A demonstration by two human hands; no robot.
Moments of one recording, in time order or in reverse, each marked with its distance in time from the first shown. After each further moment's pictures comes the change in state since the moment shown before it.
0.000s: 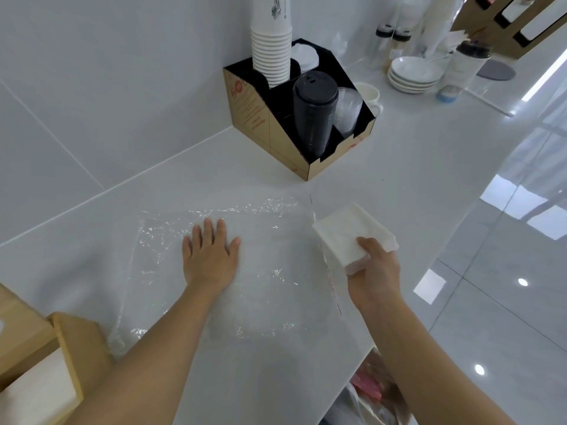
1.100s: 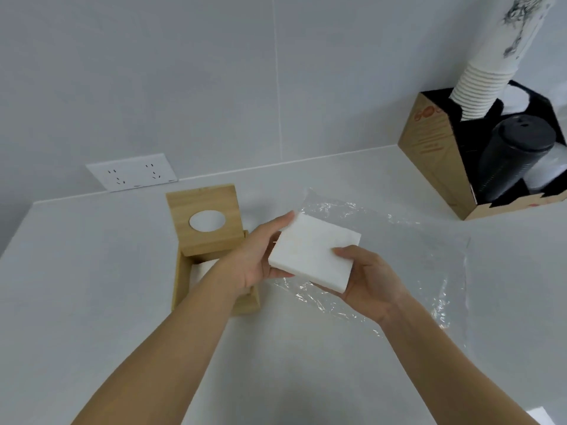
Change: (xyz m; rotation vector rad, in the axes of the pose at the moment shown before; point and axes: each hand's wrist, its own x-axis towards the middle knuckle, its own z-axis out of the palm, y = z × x) left_hand -0.111 -0.109 -0.100 -1.676 -0.276 -0.509; right_hand -0.091 0.101 0.092 -0.562 -0.858 0.712
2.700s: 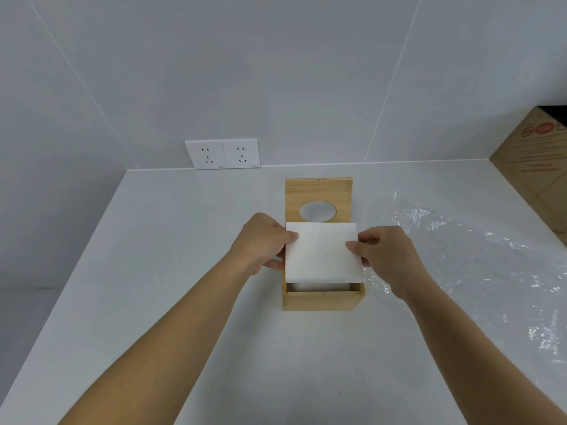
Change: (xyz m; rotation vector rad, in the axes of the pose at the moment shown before) left_hand -0.082 0.014 -0.146 0.384 0.385 0.152; right_hand 0.059 0.059 0.131 -1.188 0.394 -0.309
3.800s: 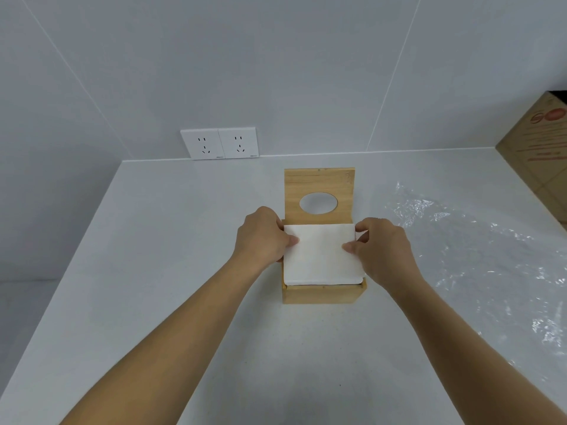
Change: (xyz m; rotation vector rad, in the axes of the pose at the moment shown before) left_hand 0.006 -0.008 0.010 0.250 0.149 0.092; right_hand -0.005 -0.006 0.011 -0.350 0.049 -0.060
